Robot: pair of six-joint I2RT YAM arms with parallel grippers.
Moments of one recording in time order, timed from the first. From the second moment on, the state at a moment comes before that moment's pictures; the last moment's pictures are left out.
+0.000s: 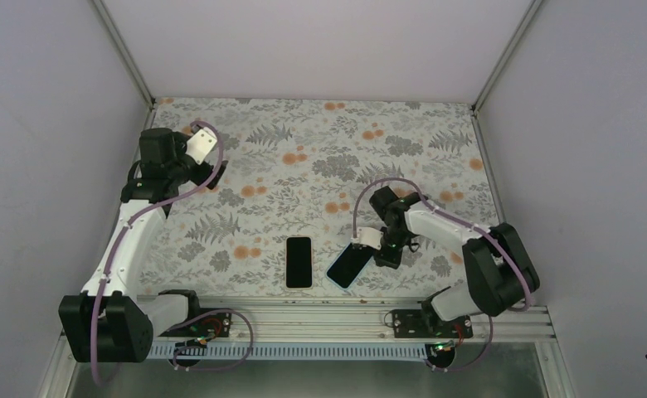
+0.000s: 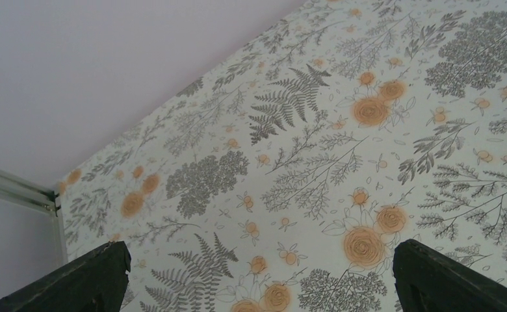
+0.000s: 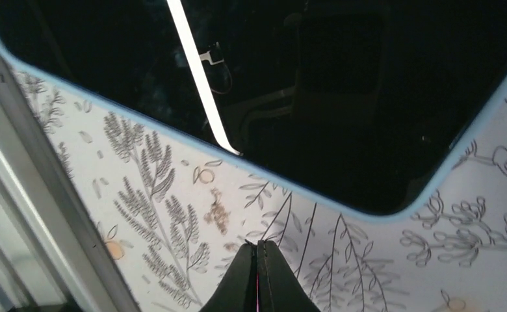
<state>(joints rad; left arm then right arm) 0.00 1.13 0.95 -0.39 0.28 0.54 0.51 1.43 0.77 -0.97 -0.22 -0.78</state>
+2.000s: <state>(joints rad) 0.04 1.09 0.87 -0.38 0.18 0.63 0.66 1.65 0.89 -0.91 -0.14 -0.66</state>
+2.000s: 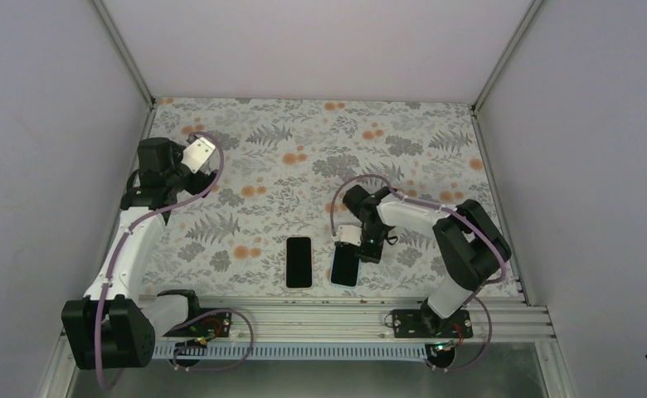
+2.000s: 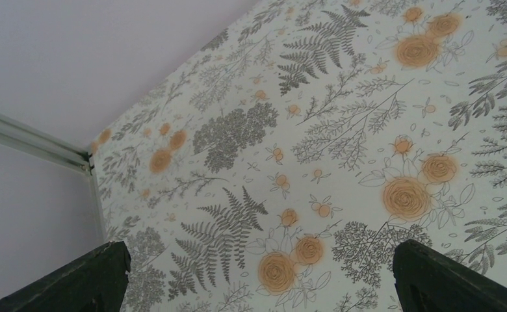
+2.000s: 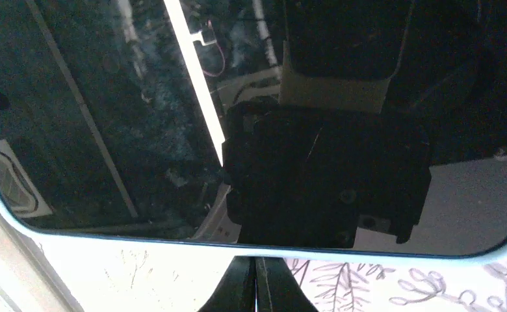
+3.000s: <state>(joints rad) 0.12 1.06 0.85 -0.38 0.16 0.66 0.74 1.93 1.31 -0.75 -0.01 -0.52</state>
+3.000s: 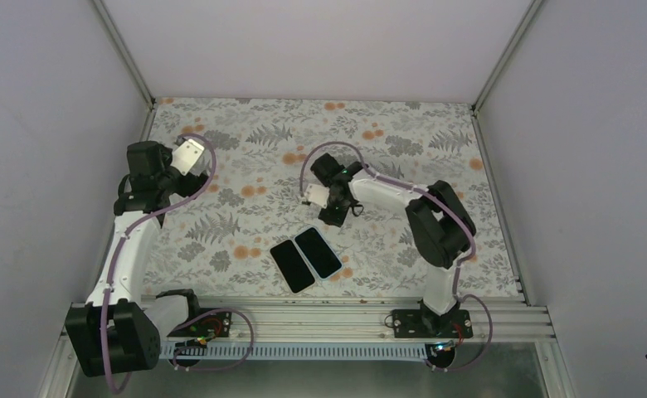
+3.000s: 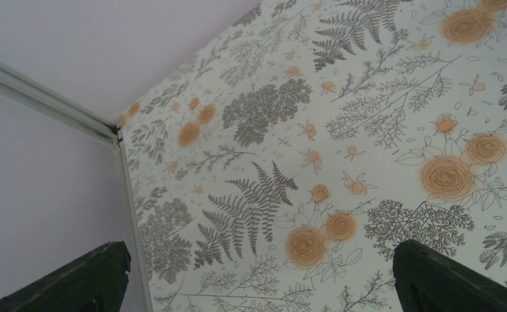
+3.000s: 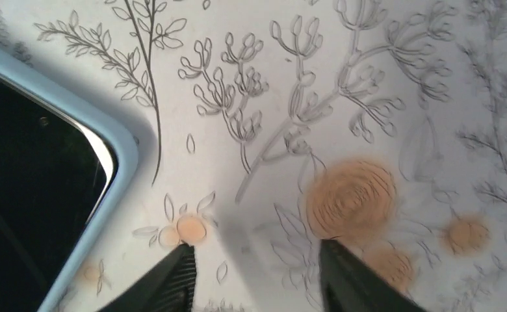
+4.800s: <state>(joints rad) 0.13 1.09 0.88 -0.43 0.19 0.64 0.93 1.71 1.04 -0.71 -0.09 -0.46</state>
